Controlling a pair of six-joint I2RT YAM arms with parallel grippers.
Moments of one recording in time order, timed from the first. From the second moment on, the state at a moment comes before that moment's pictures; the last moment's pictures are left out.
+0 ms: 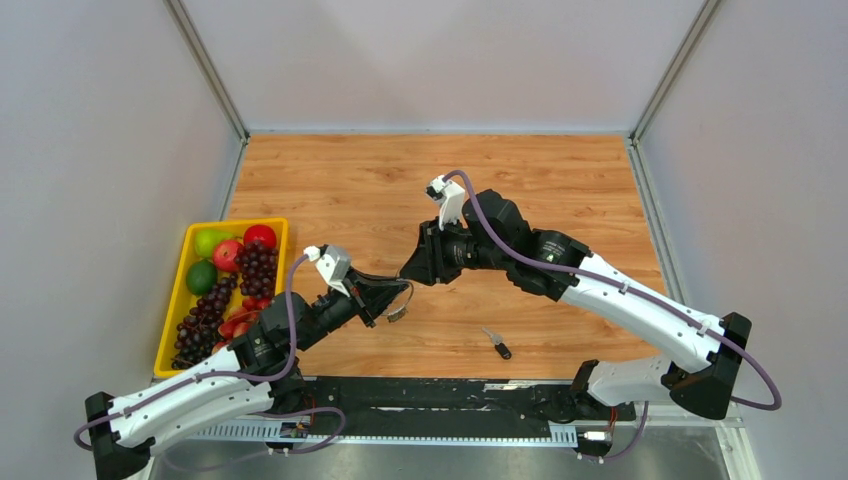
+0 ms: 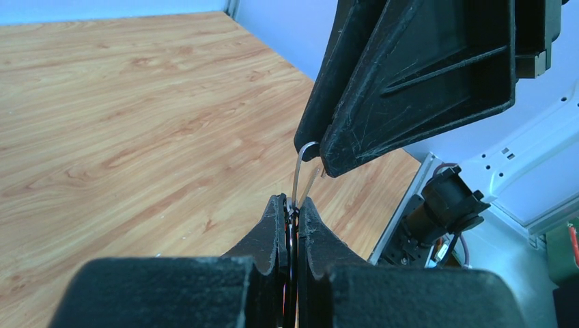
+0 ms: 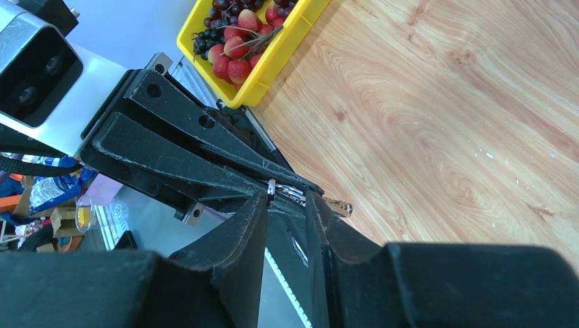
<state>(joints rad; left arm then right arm) -1.03 0.49 0.40 0.17 -0.09 -0.38 1.00 1.27 1.32 -0.49 -0.22 0.57</state>
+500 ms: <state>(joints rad) -1.03 0.48 0.40 0.17 -0.09 -0.38 1.00 1.27 1.32 -0.47 -0.21 0.58</state>
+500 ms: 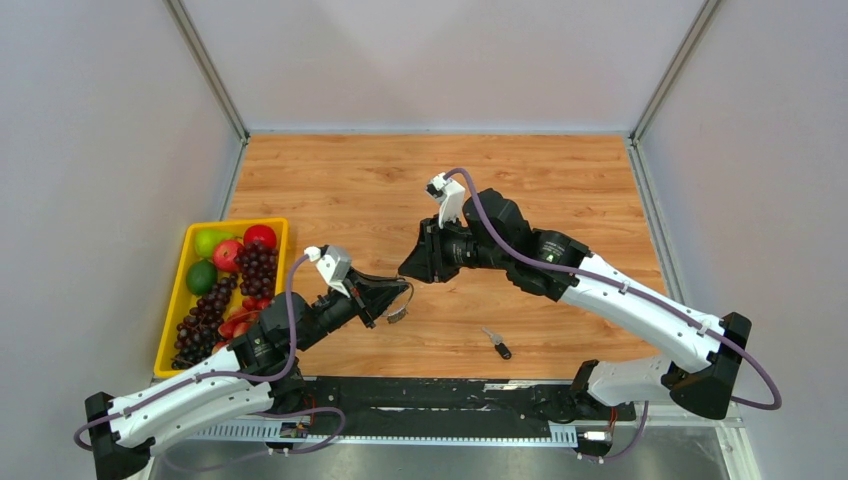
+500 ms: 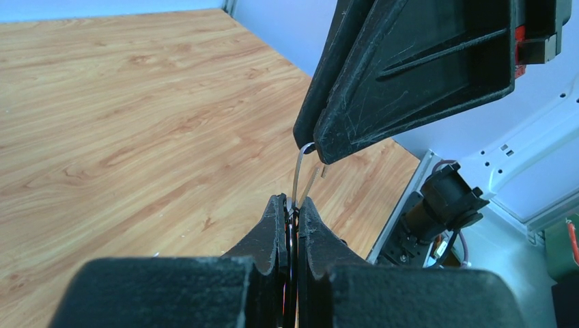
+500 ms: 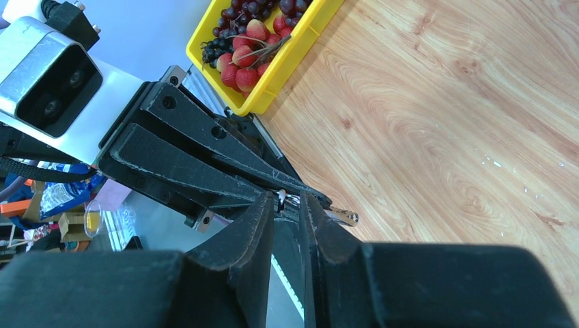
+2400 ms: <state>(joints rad) -1.03 0.43 0.40 0.16 -0.07 -0.28 1.06 1.29 1.38 -0.48 -0.12 0.59</state>
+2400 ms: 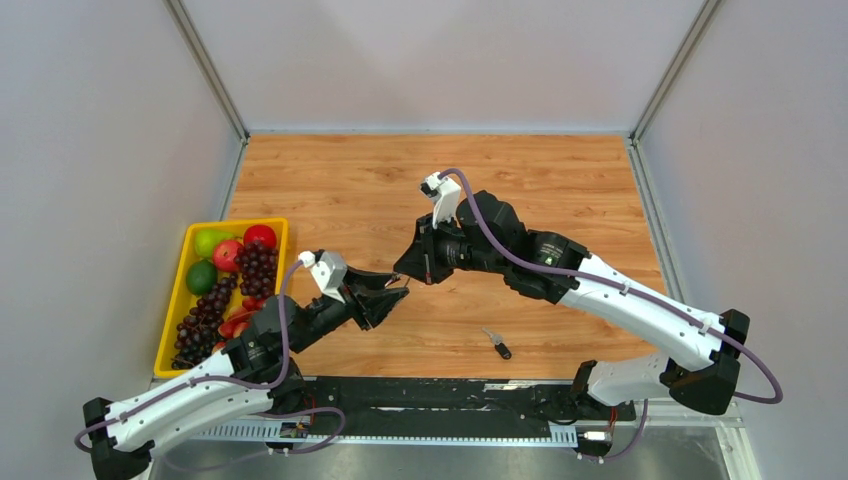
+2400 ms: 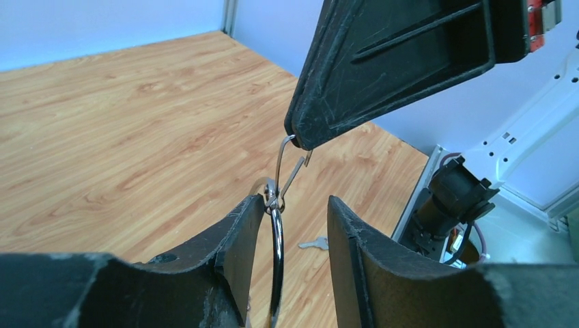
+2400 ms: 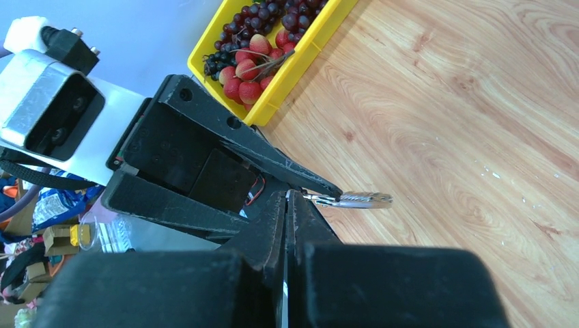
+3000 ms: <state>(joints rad) -1.03 0.35 0.39 0.21 -0.06 -0.15 1.08 1.30 1.40 -0.53 -0.08 0.58</state>
